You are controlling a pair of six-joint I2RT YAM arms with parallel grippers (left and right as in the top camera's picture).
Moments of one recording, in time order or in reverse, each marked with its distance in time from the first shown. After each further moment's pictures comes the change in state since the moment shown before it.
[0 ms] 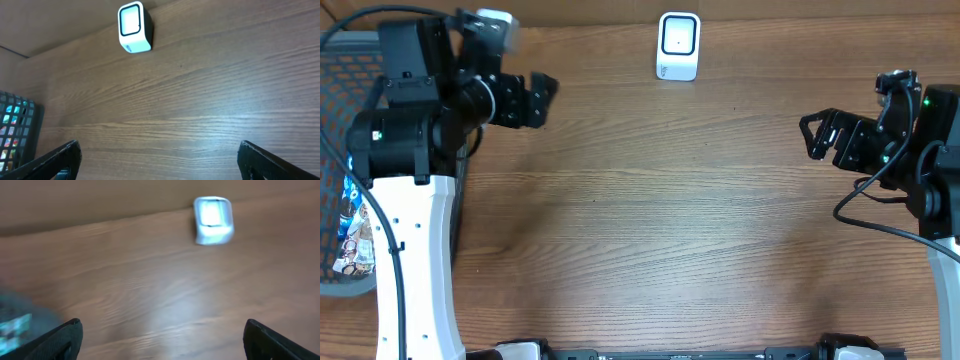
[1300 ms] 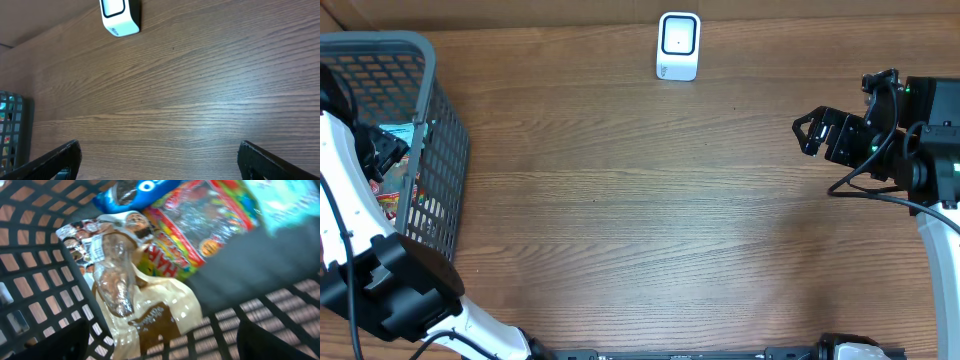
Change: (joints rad) left arm 0.539 0.432 0.110 -0.324 -0.478 -0.633; right arm 0.000 0.107 0.000 -0.019 -0.001 0.006
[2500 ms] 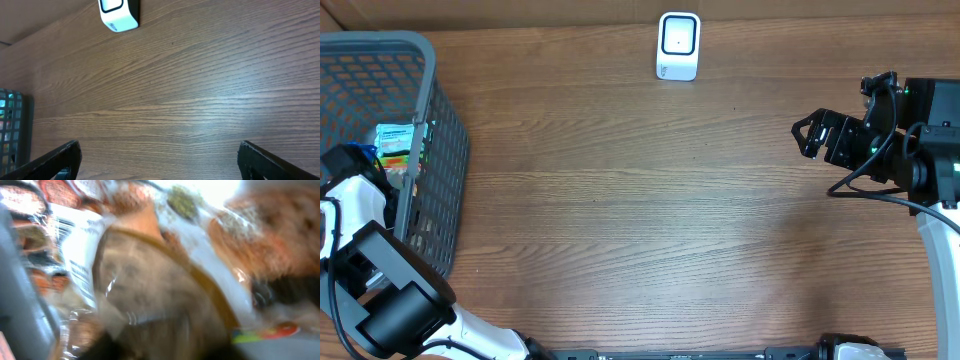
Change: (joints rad) left arm 0.129 -0.026 -0.650 0.621 0.008 0.016; right arm 0.000 0.000 0.000 -0.022 -0.002 0.000
